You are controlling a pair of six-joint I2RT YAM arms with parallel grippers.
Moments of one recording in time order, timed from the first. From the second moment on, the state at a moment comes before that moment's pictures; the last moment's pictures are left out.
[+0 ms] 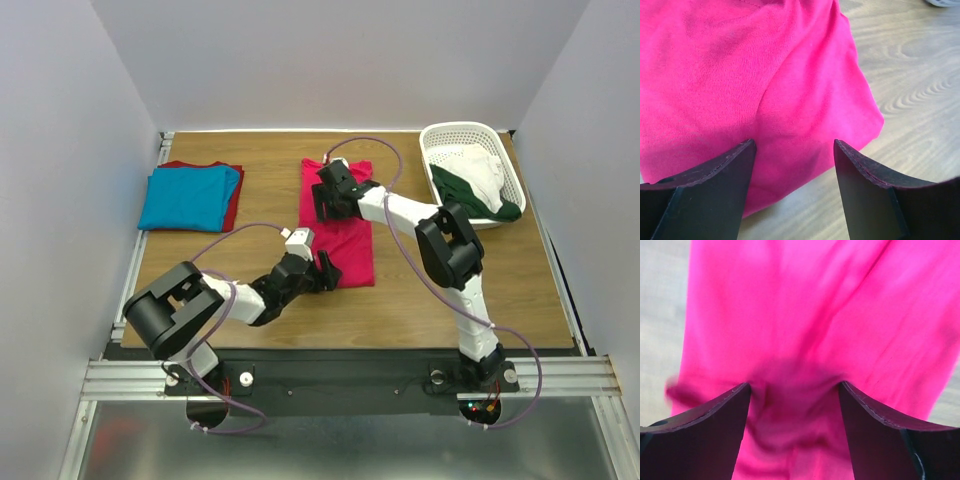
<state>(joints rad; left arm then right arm) -0.84 1.56 0.41 0.70 -0.16 -0.69 0.65 2.19 1.69 -0.40 0.22 0.36</state>
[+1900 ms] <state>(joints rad) -0.73 1.10 0.41 0.05 -0.20 -0.75 0.65 1.43 0.72 -0.24 -0.01 0.67</state>
